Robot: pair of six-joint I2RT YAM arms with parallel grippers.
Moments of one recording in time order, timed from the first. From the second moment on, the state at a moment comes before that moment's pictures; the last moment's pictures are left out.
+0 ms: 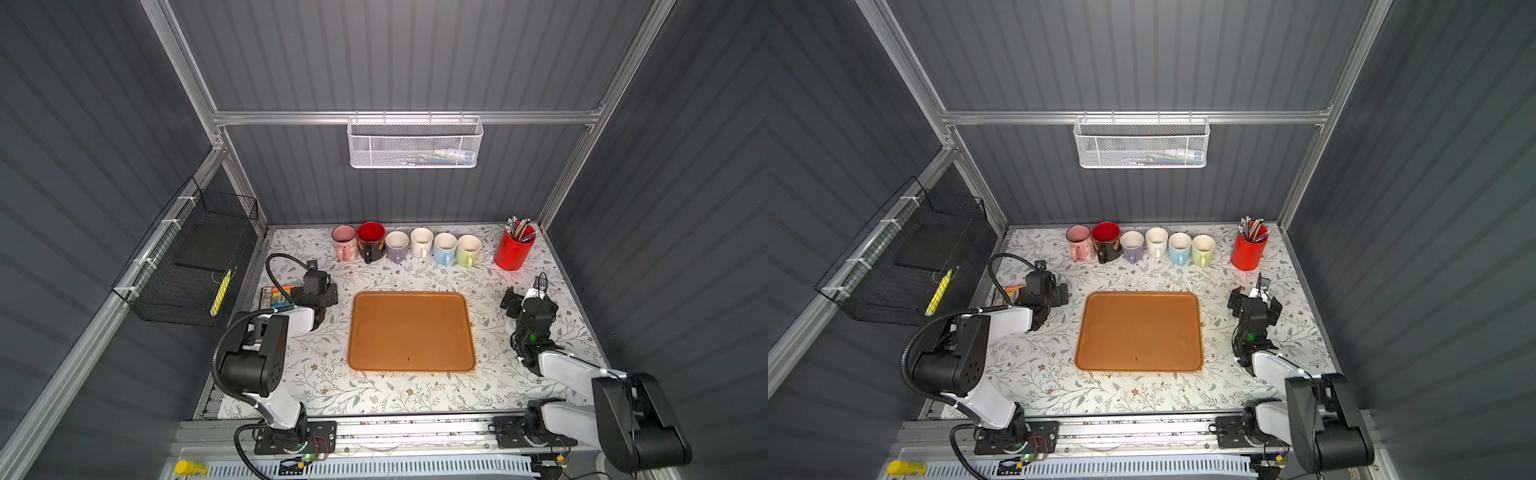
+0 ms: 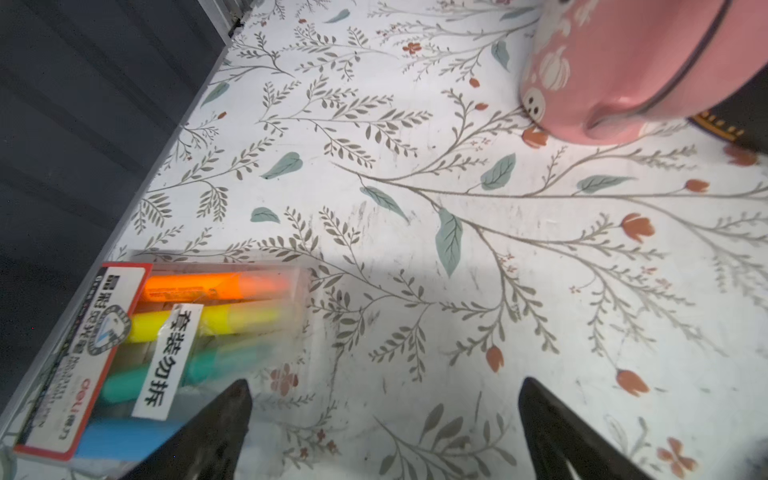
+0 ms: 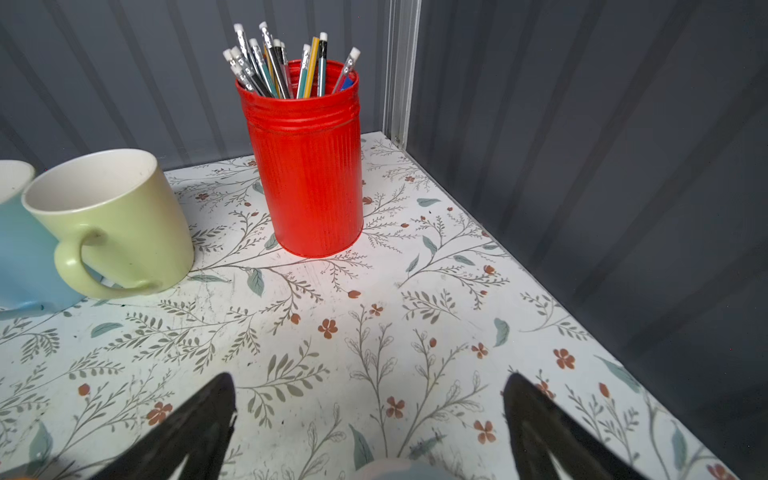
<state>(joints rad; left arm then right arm) -0.17 1.70 0.72 0.26 -0.35 -0.07 0.10 1.26 0.27 0.68 0.48 0.09</state>
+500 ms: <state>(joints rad) -0.17 1.70 0.56 0.58 -0.34 0.03 0.05 1.40 0.26 0.94 0.38 0.05</state>
